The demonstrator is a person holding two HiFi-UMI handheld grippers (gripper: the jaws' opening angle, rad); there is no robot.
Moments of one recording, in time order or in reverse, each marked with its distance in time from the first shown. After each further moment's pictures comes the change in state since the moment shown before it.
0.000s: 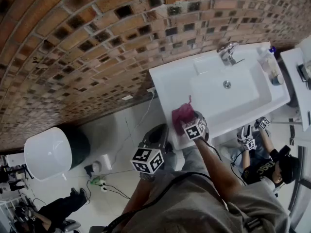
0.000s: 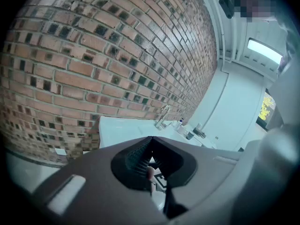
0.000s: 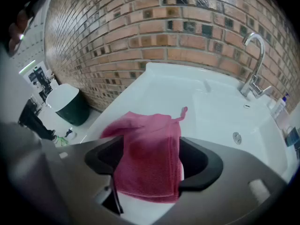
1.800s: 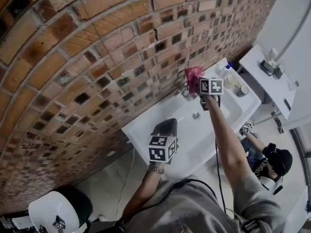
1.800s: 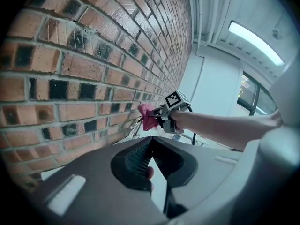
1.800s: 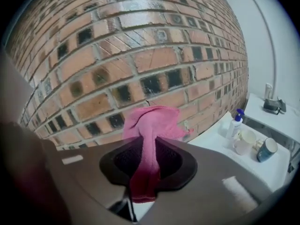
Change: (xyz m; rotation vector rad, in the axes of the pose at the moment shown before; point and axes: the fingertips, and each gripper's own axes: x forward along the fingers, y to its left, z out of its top) left arm 0.228 -0.128 0.128 0.286 0.122 -0.277; right arm -0.186 -0.435 0.226 0.611 -0.494 -0.239
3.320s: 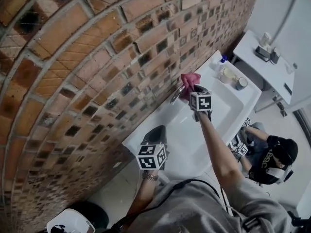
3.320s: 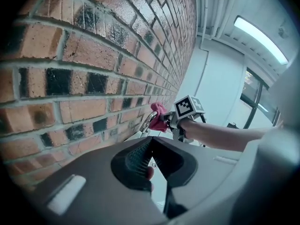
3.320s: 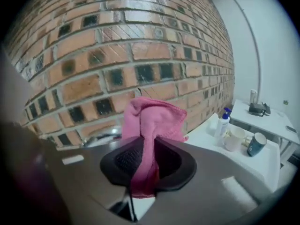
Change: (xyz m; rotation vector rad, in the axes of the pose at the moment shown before) left arm 0.021 0.057 -0.006 0.008 0.072 0.014; right arm 0.014 -0.011 -0.037 0.010 -0.078 -0.171
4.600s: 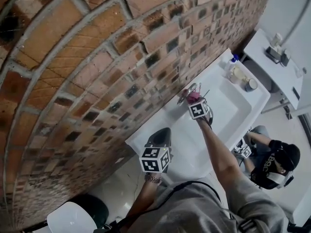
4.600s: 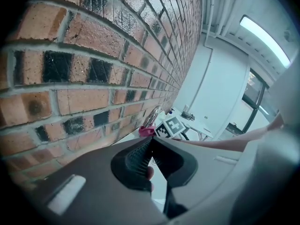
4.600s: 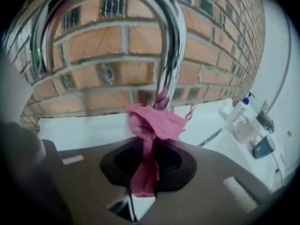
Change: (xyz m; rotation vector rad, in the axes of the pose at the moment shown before) left arm 0.014 0.014 -0.012 -0.030 0.049 0.001; right arm 0.080 -0.008 -0.139 -0.299 0.360 -0.042
